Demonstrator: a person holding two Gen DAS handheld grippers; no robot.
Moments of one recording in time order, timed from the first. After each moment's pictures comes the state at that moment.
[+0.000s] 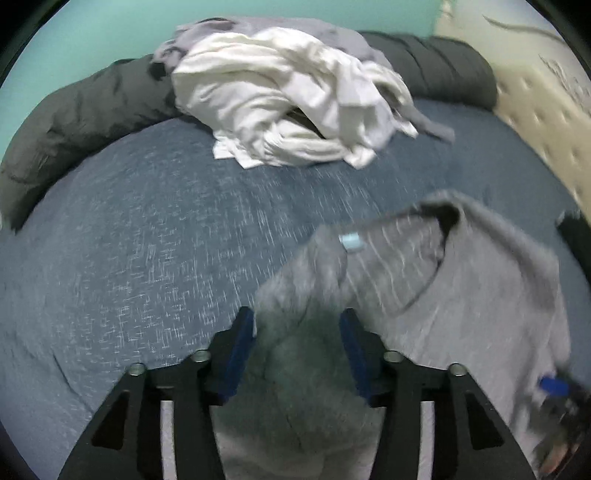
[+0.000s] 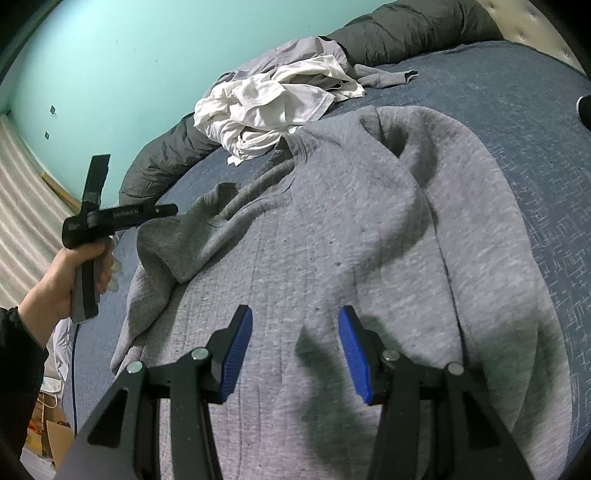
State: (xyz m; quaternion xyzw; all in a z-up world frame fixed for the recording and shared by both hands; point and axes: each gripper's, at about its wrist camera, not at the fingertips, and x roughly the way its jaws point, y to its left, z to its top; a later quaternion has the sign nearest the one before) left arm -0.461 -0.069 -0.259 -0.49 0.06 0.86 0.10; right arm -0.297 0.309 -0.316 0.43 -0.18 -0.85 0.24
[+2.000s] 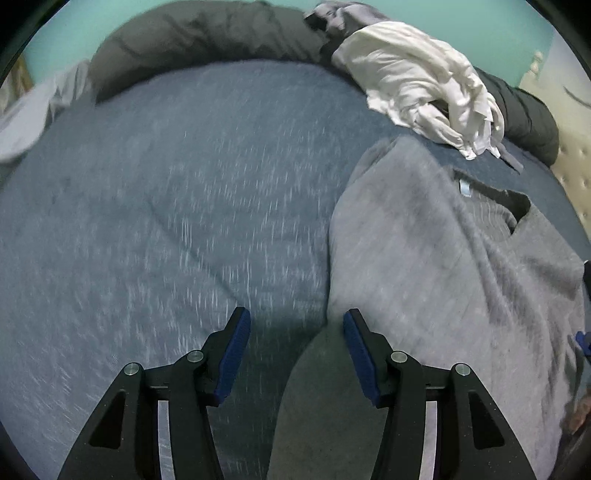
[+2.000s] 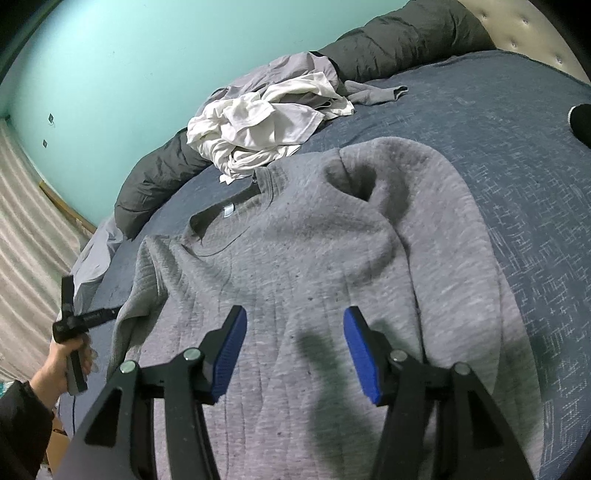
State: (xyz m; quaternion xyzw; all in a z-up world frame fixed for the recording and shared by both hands) left arm -0.354 -0.251 -0.302 -0.51 -0.08 0.86 0.00; right arm -0.307 0.328 -0.318 0.41 -0.19 -0.86 0.23
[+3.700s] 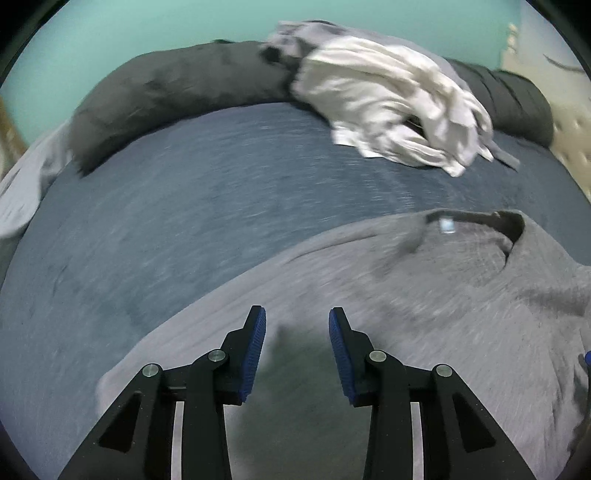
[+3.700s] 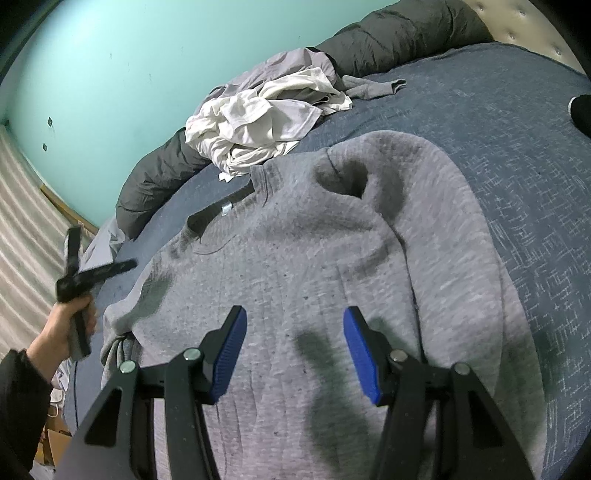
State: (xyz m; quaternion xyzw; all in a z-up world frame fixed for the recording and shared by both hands) left arm -0.432 -0.166 -0.257 -0.47 0.03 0.88 0.00; right arm -0.313 0.332 -0.324 0.42 -0.20 -0.86 0.23
